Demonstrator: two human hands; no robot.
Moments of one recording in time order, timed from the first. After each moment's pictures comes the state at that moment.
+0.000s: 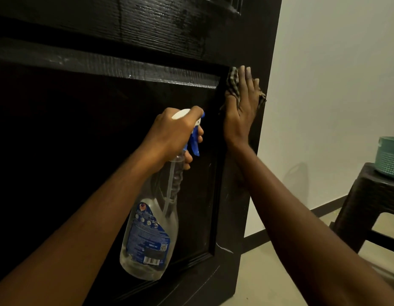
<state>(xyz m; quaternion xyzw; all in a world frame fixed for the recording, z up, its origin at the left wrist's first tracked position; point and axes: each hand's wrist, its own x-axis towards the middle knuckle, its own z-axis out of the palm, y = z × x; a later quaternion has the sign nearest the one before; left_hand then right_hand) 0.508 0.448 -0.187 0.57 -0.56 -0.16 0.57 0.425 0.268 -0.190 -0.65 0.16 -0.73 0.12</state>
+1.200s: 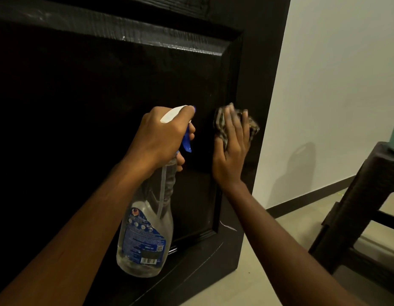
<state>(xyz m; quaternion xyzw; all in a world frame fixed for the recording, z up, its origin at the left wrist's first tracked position) 0.513 0.461 -0.233 0.60 -0.54 -0.11 0.59 0.434 0.287 -0.328 -0.68 0.20 -0.71 0.06</state>
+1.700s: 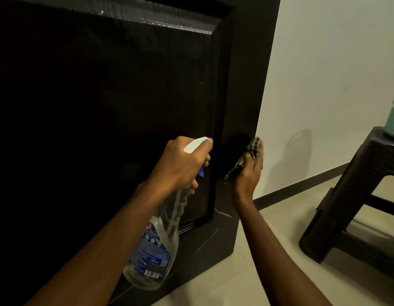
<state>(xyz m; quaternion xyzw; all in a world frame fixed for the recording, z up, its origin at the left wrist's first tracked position) 0.485 0.433 -0.297 0.63 -0.56 -0.17 0.51 0.387 0.271 -0.409 -0.49 0.30 -0.72 0.39</state>
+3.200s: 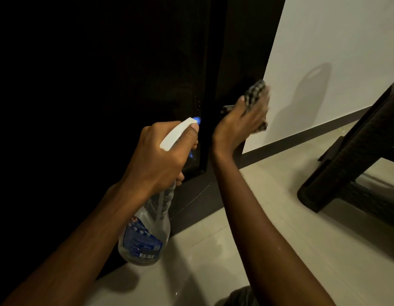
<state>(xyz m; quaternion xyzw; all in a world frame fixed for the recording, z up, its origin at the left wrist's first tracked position) 0.490 0.419 -0.412 0.62 -0.58 -0.11 0.51 0.428 0.253 -0.451 -0.45 0.40 -0.76 0.24</state>
